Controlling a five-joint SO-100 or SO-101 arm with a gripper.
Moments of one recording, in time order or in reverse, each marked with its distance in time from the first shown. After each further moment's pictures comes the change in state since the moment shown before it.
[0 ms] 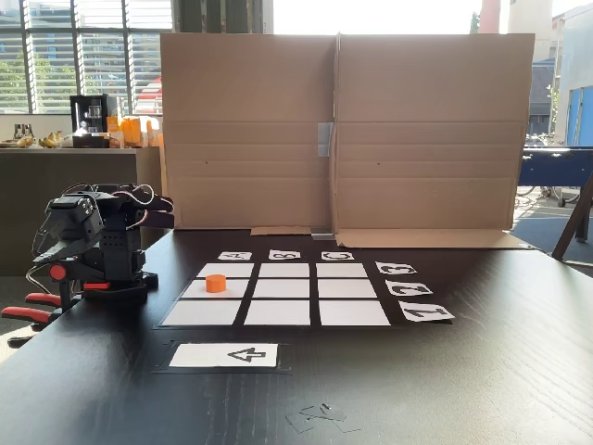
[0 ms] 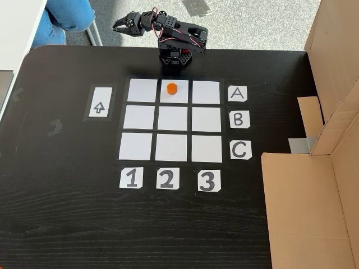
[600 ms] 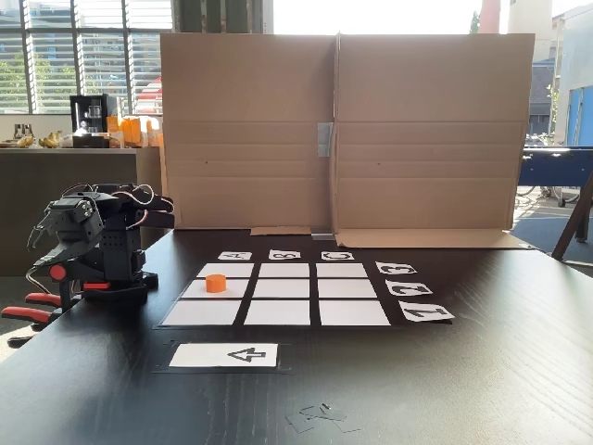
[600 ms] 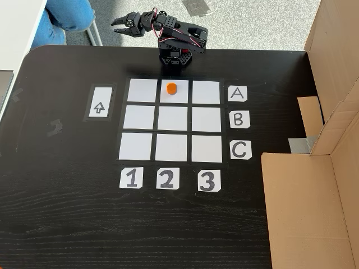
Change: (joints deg) arm 0.3 0.0 0.0 1.7 0.0
